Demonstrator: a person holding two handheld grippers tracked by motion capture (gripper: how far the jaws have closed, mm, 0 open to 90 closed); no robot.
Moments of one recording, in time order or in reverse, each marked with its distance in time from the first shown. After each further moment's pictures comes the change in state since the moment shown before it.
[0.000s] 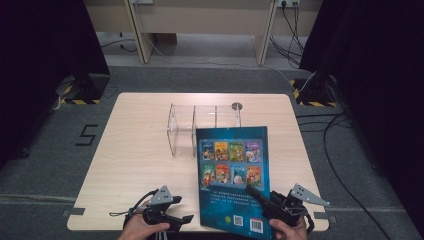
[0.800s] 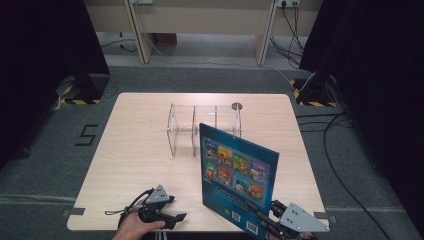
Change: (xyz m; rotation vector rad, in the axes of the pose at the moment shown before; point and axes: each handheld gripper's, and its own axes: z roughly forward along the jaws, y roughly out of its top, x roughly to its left) left arm 0.016 -0.011 -0.003 0.088 0.094 0.023; right arm 0.036 -0.008 -0.017 0.131 -0.077 -0.545
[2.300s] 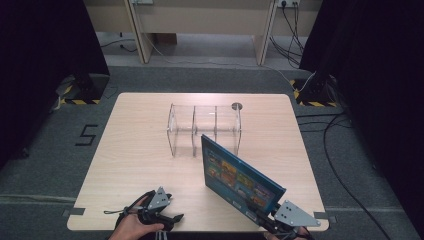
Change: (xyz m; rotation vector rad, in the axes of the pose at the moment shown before) left arm -0.002 -0.004 0.002 0.021 0.054 0.144; right arm -0.006 -0.023 0.014 0.089 -0.021 0.051
